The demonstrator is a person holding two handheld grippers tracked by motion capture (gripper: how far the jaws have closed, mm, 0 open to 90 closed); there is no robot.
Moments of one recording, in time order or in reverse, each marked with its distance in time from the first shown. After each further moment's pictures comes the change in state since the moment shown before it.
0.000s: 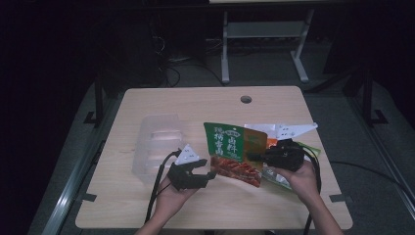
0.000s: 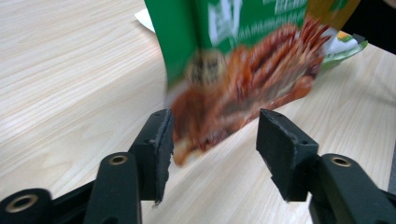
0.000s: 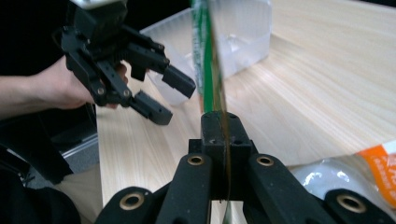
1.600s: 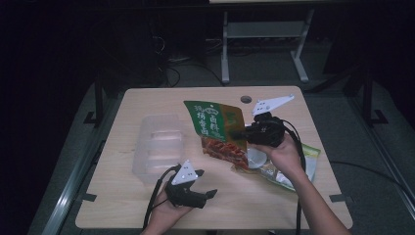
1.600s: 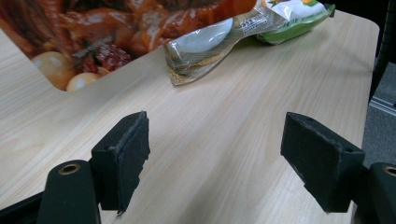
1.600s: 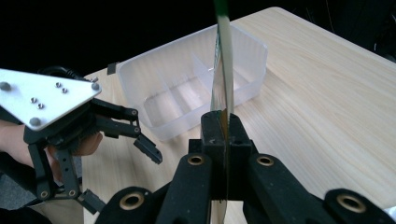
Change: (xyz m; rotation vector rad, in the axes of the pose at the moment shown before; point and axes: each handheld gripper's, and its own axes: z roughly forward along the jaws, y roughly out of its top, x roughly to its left) left arm -0.018 -0.030 -0.008 -0.008 -0.050 0.115; right arm 0.009 0.079 0.028 0.065 -0.049 -0.087
